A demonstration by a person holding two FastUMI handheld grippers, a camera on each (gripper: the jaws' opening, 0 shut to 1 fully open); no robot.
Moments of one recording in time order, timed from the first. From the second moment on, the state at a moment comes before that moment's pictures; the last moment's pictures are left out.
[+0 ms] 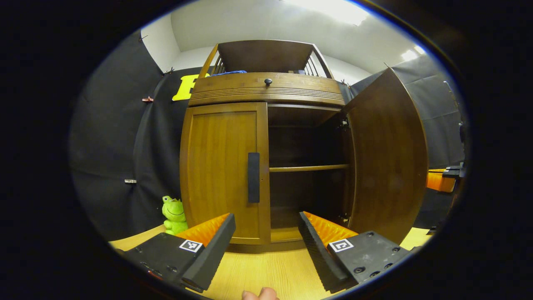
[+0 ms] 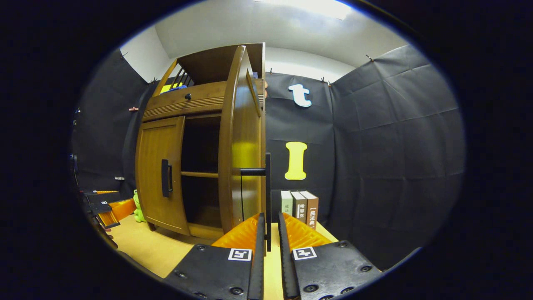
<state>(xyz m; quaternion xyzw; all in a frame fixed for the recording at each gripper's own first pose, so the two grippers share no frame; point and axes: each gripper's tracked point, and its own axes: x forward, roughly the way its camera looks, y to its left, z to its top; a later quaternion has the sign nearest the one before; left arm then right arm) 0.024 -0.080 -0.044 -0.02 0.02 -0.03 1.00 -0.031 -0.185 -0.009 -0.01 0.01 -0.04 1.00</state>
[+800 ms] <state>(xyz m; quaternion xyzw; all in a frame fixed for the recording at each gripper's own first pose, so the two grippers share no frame) 0.075 -0.094 -0.043 0.00 0.02 -0.04 1.00 -0.097 -0.237 0.004 -0.02 -0.02 -0.13 0.99</state>
